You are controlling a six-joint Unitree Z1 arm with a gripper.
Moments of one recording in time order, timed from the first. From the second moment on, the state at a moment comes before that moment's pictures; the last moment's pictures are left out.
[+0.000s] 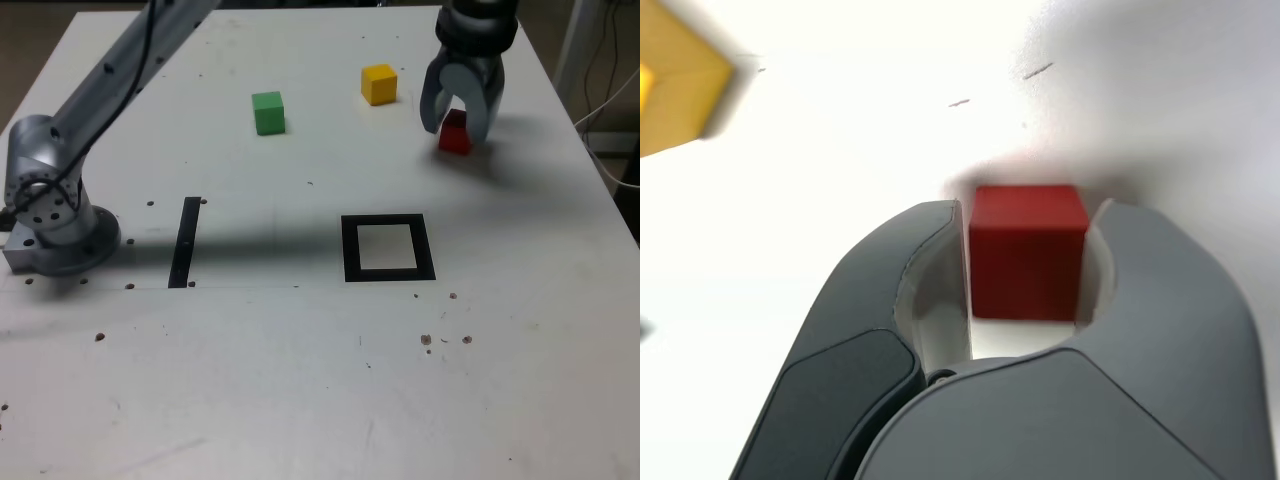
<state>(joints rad) 0.28 2.40 -2.24 1.40 0.18 0.73</state>
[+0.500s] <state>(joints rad) 0.25 2.23 -2.03 1.29 0.17 0.71</state>
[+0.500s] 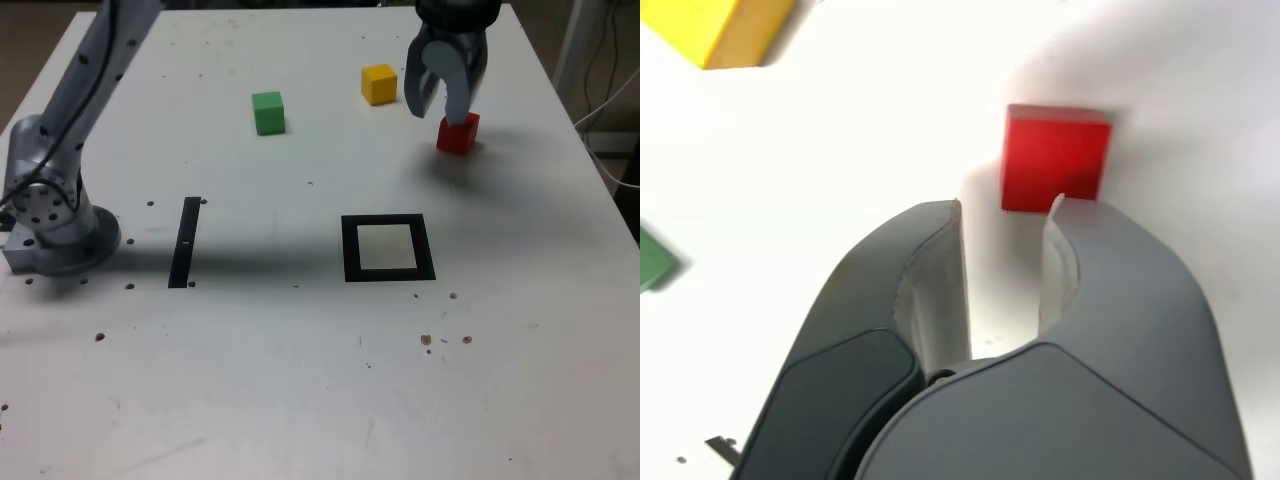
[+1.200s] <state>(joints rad) 0.25 2.21 -1.97 1.23 0.17 0.78</state>
